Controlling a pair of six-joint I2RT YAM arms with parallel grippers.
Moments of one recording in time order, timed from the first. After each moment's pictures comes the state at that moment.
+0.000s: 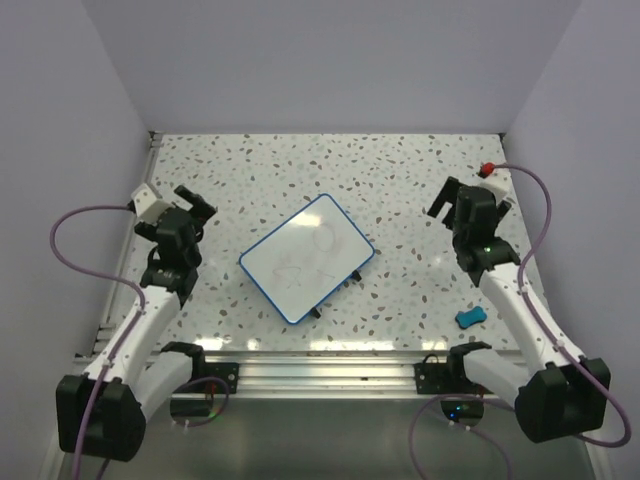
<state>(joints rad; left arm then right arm) -0.13 0.96 0.58 0.11 -0.58 -0.62 0.18 1.03 0.78 -0.17 0.46 0.39</state>
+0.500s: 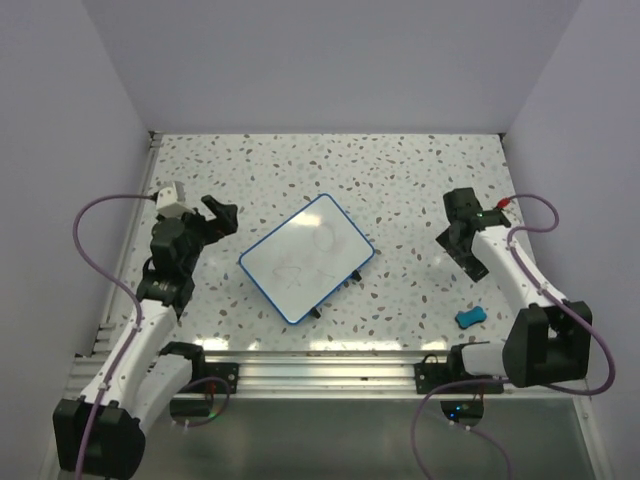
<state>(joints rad) -0.13 0.80 0.54 0.08 -0.08 -0.51 0.13 1.30 0.99 -0.93 0.54 1.02</state>
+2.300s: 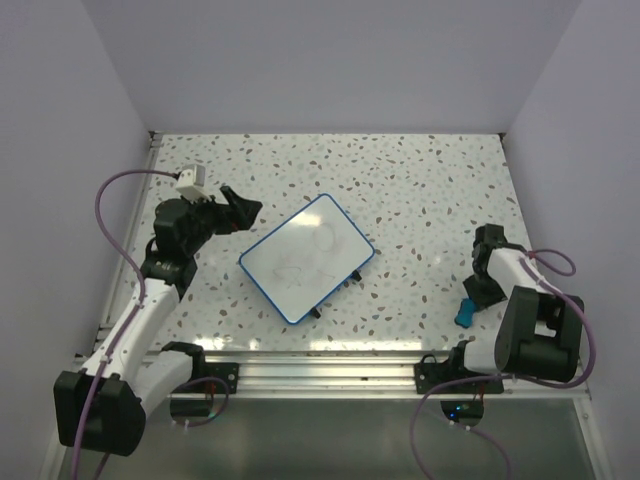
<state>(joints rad) -0.14 0.97 0.66 0.09 0.29 -0.49 -0.21 1.36 0.68 -0.80 0.43 1.08</state>
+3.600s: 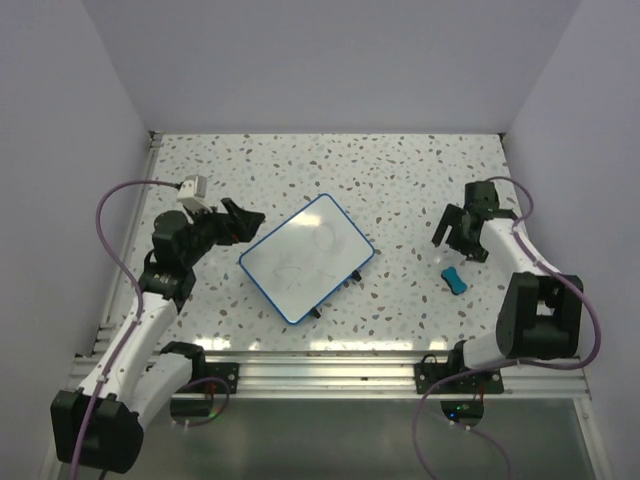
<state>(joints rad) -0.16 0.87 0.60 0.06 0.32 -0.50 -0.06 1.46 0.96 -0.61 0.12 0.41</state>
